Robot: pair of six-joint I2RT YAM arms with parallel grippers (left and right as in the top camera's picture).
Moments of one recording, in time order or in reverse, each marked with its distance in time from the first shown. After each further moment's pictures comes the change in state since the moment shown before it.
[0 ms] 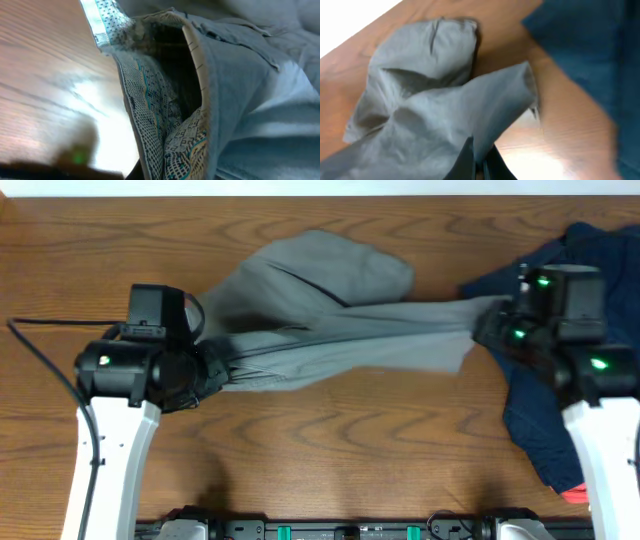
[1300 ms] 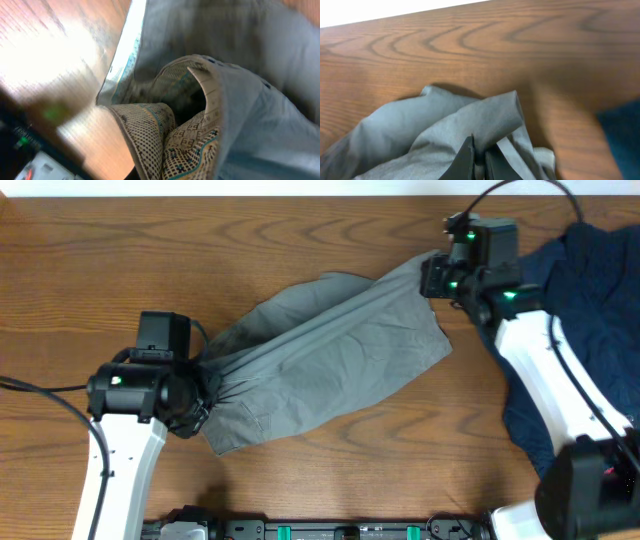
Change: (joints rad) left arm 0.005 -0.058 -0.225 0.121 -0.175 -0.637; right arm 0.154 0.471 0.023 0.615 -0.033 -0.210
